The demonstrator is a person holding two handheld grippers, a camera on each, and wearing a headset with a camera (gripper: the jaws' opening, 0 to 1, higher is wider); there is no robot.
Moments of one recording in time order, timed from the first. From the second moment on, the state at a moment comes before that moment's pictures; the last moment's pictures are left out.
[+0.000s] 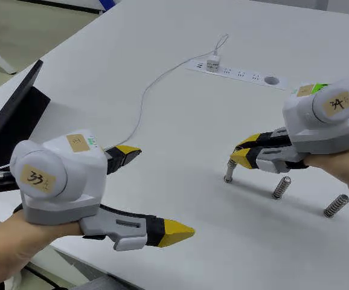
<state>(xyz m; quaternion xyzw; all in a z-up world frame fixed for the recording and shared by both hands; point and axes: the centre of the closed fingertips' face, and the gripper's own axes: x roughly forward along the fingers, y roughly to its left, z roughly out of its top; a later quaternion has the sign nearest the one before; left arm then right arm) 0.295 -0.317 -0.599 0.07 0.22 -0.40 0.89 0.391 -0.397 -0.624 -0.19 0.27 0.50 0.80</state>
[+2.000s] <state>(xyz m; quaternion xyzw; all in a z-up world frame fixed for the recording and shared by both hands) 0.301 -0.320 -0.578 0.07 0.20 -0.39 0.90 0.364 -0.457 -0.611 -0.22 0.25 0.46 0.82</state>
